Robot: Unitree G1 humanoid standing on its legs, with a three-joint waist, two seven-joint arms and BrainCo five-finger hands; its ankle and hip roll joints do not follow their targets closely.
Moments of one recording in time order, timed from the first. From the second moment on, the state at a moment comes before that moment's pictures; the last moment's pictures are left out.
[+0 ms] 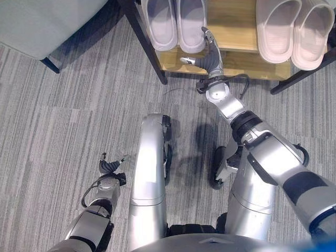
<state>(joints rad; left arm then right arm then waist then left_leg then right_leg) -0.33 0.36 -0.22 1.24 -0.49 -0.29 0.40 -1.12 -0.18 0.54 0.85 0.15 -0.18 -0.53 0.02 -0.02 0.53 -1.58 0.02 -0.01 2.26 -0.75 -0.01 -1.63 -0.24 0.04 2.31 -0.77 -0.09</state>
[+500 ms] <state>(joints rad) -0.30 0.50 -0.15 0.60 -0.37 -0.29 0.45 -0.11 -0.50 0.07 -0.35 -0.03 -0.28 -0.53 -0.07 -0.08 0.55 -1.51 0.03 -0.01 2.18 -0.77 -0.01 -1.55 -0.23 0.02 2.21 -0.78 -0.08</state>
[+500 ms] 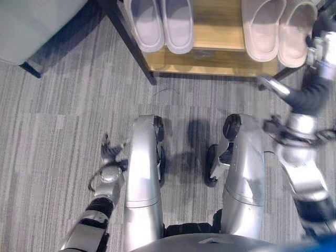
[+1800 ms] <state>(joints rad) -0.37 0.71 -0.55 -0.04 0.44 -0.38 0.25 0.09 -0.32 0.21 0.92 -0.03 -0.17 -0.29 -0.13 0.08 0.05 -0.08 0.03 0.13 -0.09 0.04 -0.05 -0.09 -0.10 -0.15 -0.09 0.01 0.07</state>
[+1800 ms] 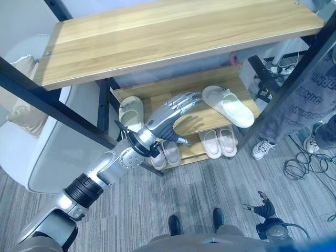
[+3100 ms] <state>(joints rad) -0.65 0.87 -0.40 0.45 0.74 -0.06 0.62 0.02 -0.34 0.26 0.72 -0.18 -0.18 -0.40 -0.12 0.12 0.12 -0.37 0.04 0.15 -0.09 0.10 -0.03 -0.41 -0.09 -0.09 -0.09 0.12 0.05</state>
